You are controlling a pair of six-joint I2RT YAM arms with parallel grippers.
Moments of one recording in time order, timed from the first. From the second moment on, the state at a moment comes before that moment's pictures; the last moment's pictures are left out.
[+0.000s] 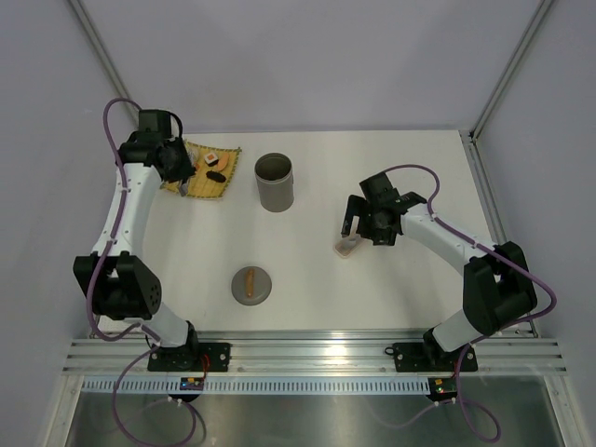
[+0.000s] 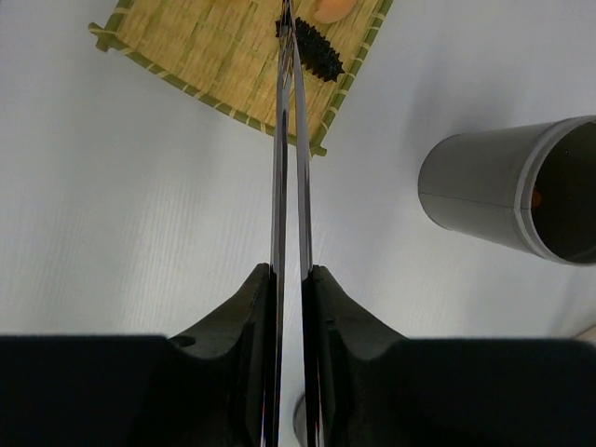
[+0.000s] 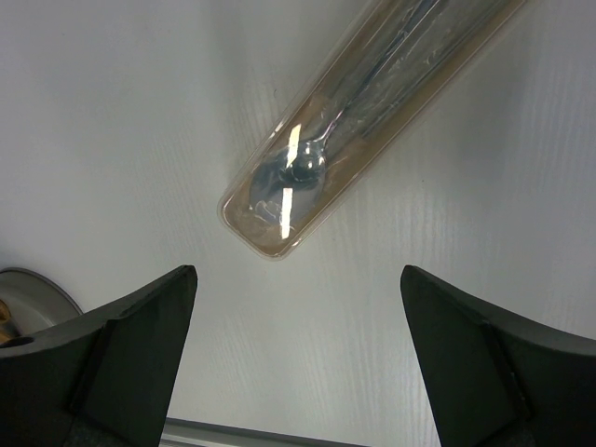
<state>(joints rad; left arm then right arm) 0.01 1.56 1.62 -0.89 -0.03 -0.29 0.47 1.54 1.08 -0.62 0.04 0.66</state>
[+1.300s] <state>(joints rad) -0.09 1.86 1.60 -0.71 -0.12 -0.69 0.47 1.57 1.08 -0.61 0.04 0.64</state>
